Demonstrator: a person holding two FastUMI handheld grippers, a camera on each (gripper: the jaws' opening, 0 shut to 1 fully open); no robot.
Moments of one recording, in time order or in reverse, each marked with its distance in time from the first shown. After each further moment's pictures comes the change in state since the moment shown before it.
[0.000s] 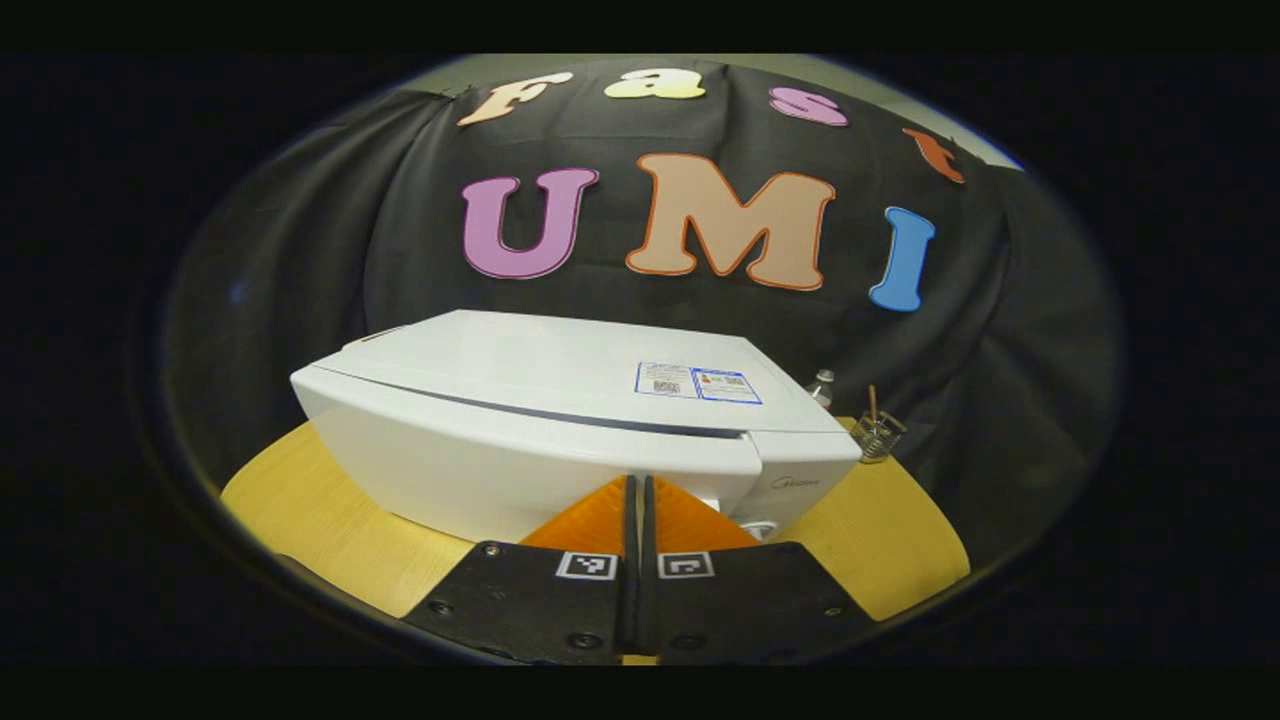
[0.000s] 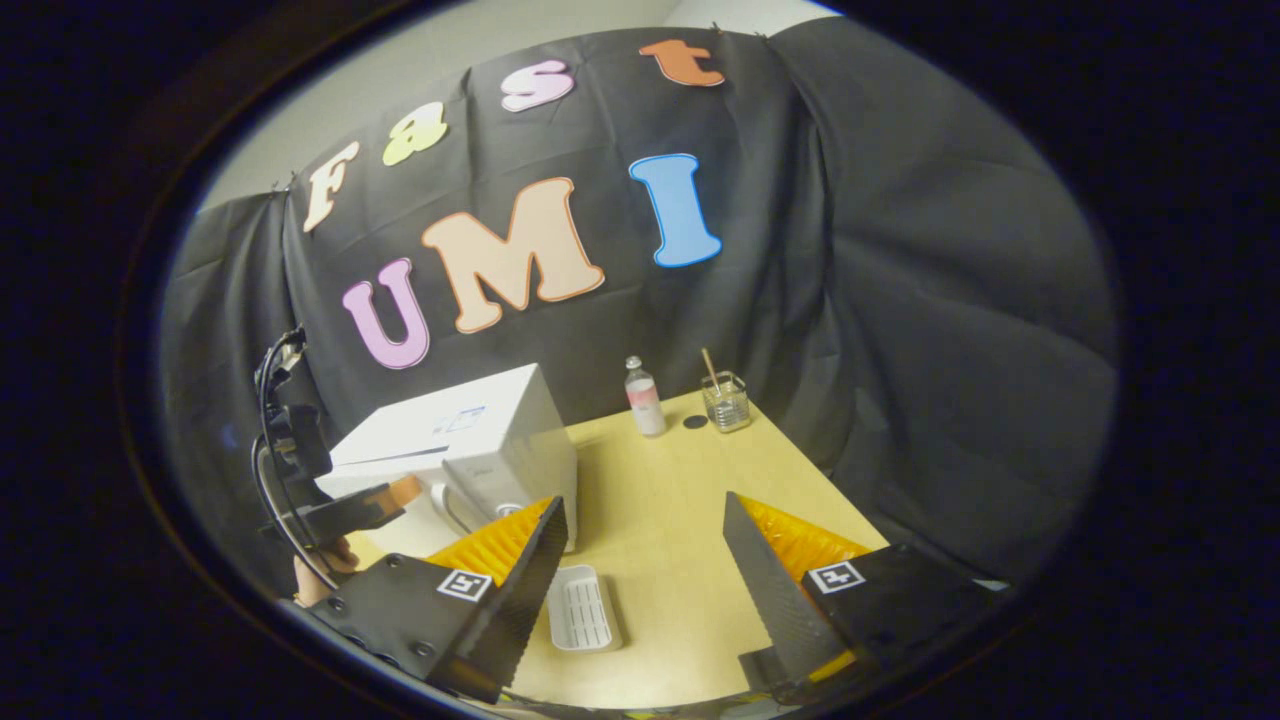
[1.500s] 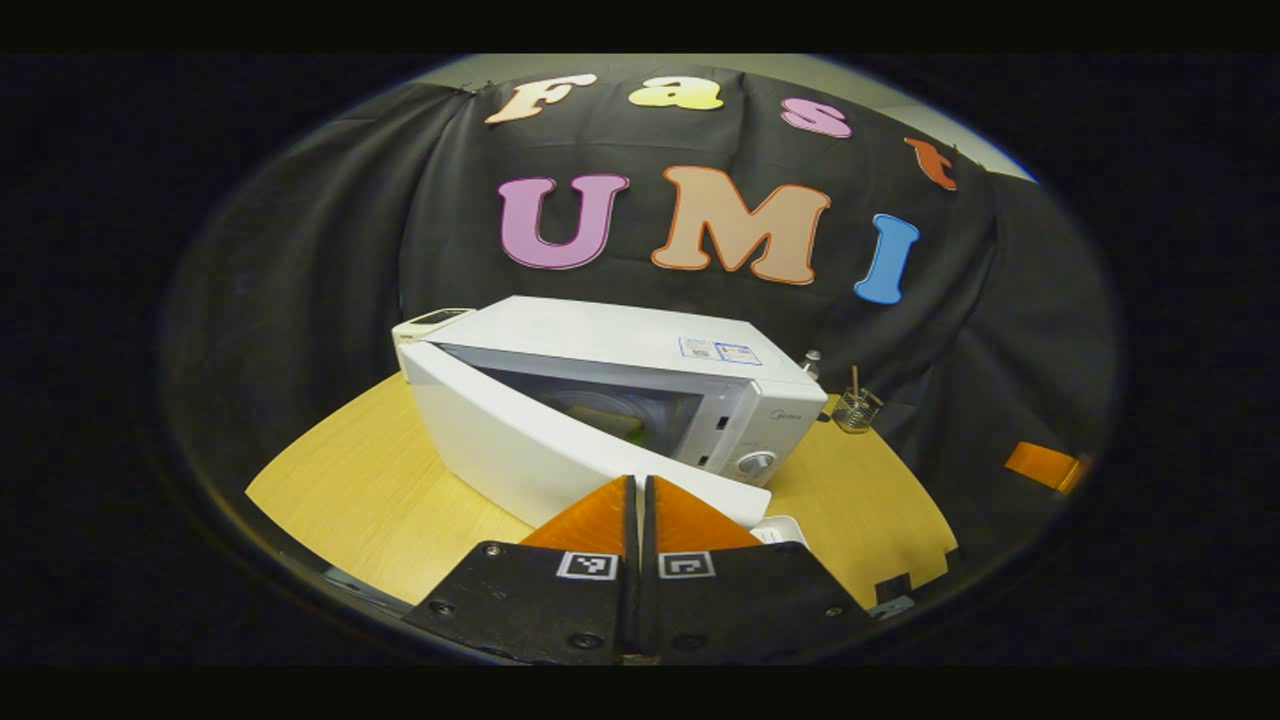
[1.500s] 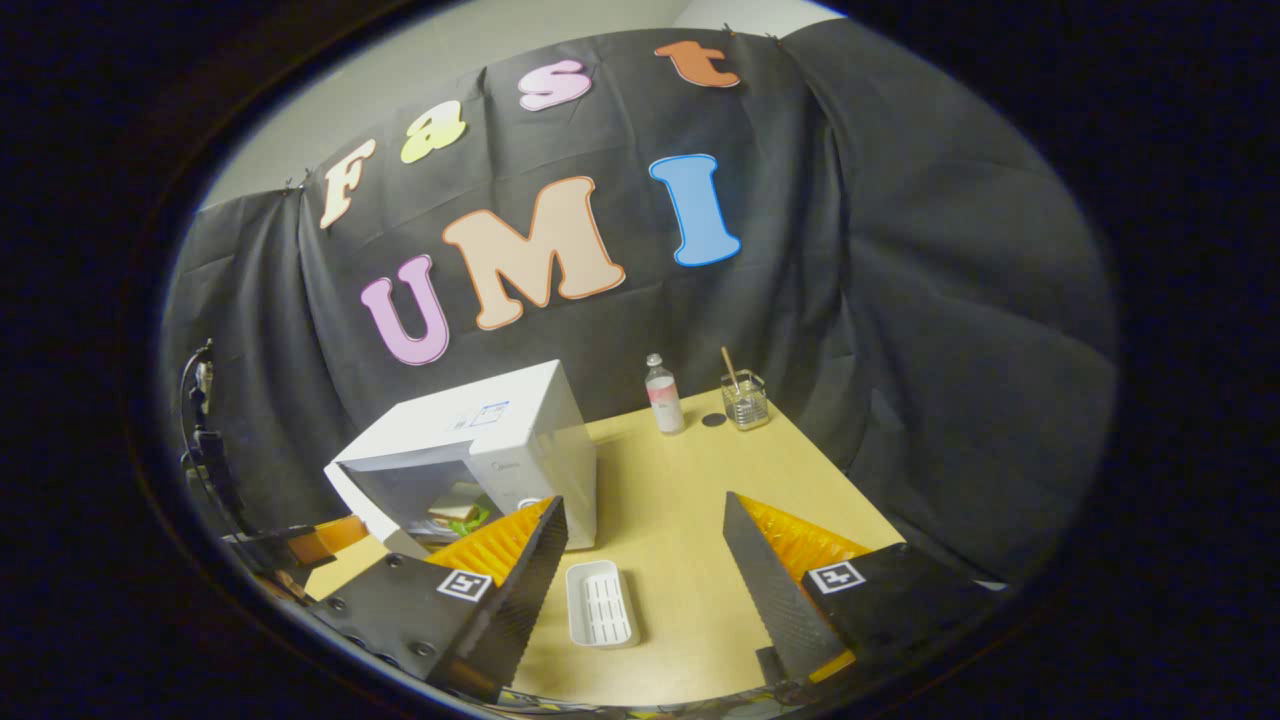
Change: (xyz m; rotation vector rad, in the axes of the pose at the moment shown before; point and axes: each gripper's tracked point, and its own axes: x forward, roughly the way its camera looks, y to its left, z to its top) left arm -0.106 0.032 -0.022 -0.013 0.068 -0.019; right arm -0.009 0.014 -0.005 -0.007 0.000 0.036
